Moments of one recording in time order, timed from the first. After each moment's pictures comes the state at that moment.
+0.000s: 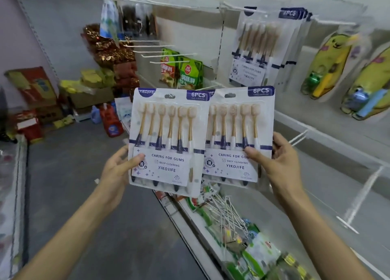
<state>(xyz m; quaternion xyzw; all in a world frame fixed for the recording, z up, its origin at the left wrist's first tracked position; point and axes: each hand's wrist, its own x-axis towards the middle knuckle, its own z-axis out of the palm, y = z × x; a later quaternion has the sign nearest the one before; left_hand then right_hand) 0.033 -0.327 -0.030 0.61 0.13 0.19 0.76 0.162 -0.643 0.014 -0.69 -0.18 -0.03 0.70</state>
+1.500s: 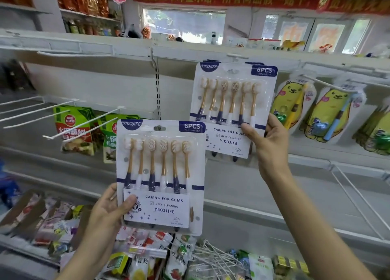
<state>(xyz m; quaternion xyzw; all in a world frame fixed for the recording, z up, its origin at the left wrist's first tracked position) 0.284 -0.171 0.010 0.59 -0.04 -0.04 0.80 0.300 -0.493 0.108 -0.63 -0.02 -0.38 0.68</state>
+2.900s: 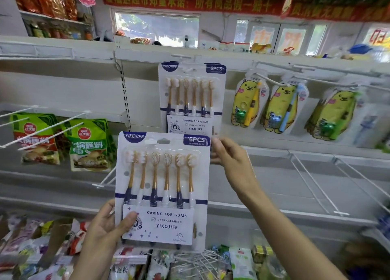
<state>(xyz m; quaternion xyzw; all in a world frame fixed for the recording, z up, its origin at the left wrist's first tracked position) 0.257 -0.224 -0.014 0.58 -0.10 -0.06 0.80 0.236 -0.495 0.084 -0.76 0.00 -0.26 0.60</state>
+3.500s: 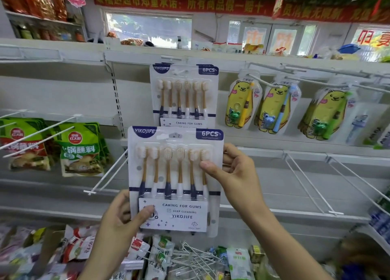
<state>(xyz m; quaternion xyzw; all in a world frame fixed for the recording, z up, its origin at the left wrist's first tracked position) 0.256 -0.259 0.013 0.71 -0.14 -0.03 0.68 0.200 -0.485 0.091 -0.70 -0.05 -0.28 0.66</state>
